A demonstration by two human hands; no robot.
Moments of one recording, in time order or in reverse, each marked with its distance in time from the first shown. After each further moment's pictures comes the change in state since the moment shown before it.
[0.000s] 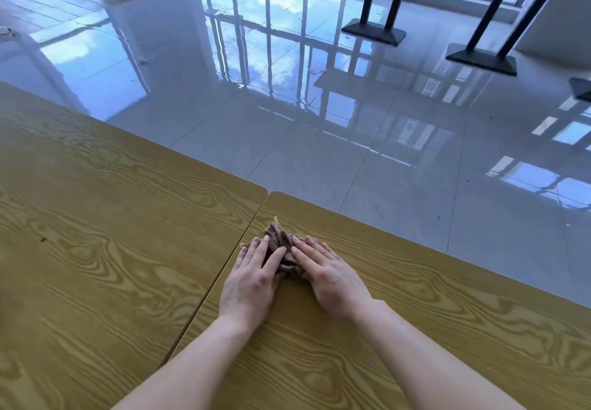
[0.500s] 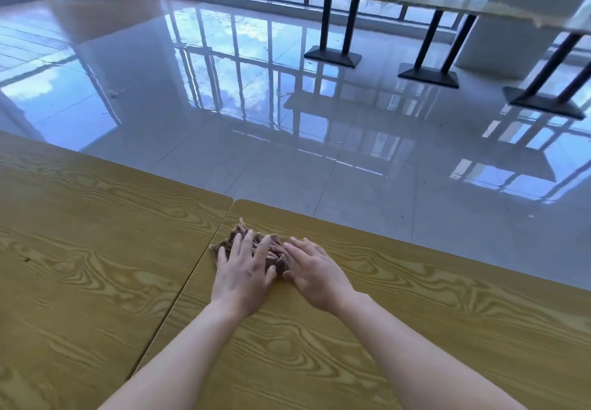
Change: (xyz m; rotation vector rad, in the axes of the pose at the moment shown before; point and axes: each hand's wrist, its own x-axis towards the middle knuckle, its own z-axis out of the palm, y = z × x) left_hand -0.012 0.090 -0.068 0.110 -0.169 -0.058; right_hand -0.079 -0.037 -0.078 0.201 0.056 0.281
